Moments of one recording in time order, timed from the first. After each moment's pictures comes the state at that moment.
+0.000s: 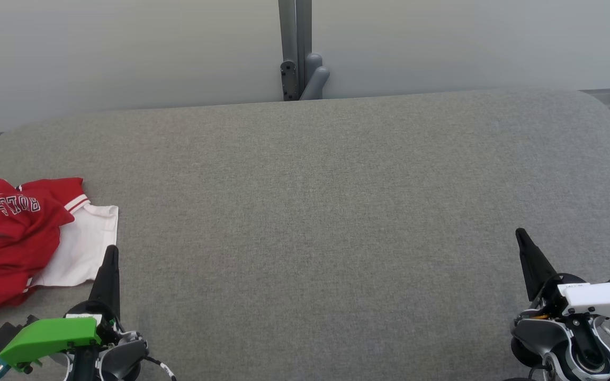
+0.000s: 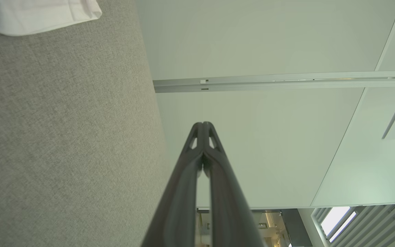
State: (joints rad) left arm -0.09 0.05 0.09 0.23 -1.62 -0.13 0.09; right arm -0.11 -0.05 -0.14 0.25 1.61 0.13 0.14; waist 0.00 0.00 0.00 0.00
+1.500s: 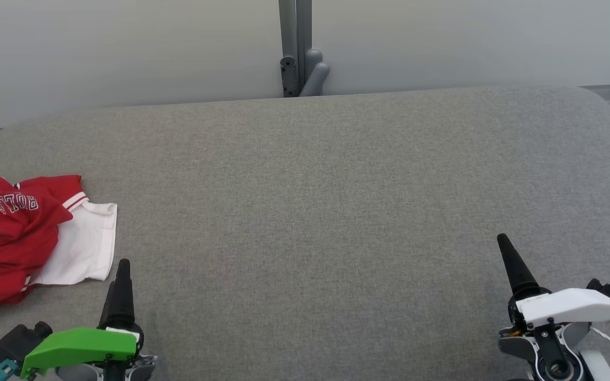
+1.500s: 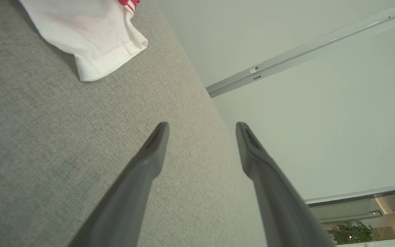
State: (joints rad) left arm -0.07 0.05 0.06 0.31 -1.20 -0.12 -0.01; right arm -0.09 -0.06 -0.05 0.29 1.26 0.13 0.02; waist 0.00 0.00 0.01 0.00
